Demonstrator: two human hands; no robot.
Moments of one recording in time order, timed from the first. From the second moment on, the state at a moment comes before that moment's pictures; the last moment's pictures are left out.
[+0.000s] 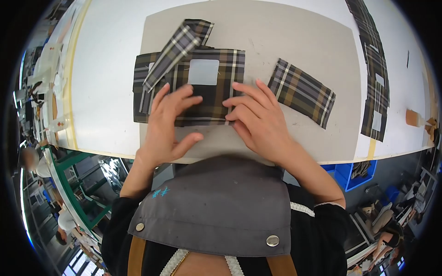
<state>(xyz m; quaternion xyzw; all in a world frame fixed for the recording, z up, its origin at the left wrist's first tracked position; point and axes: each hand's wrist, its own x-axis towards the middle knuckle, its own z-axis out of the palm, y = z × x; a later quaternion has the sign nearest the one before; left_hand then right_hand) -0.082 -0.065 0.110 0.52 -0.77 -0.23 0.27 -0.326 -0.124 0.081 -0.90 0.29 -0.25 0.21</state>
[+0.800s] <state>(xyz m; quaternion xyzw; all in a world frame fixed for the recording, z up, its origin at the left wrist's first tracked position) -0.102 -0.041 0.104 0.48 -0.81 -0.27 0.19 -0.381 -0.075 0.083 -0.75 0.41 -0.34 0.38</state>
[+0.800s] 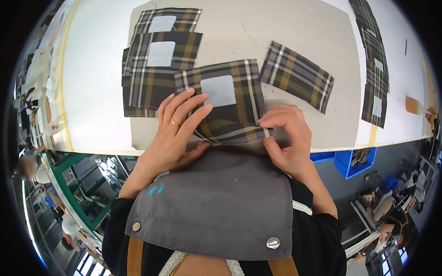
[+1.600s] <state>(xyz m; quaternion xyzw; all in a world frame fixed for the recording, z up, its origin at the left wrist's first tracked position) -0.124 -0.026 0.105 0.50 -0.76 -0.28 0.31 -0.389 -0.019 0.092 -0.66 0.52 -0.42 0.33</state>
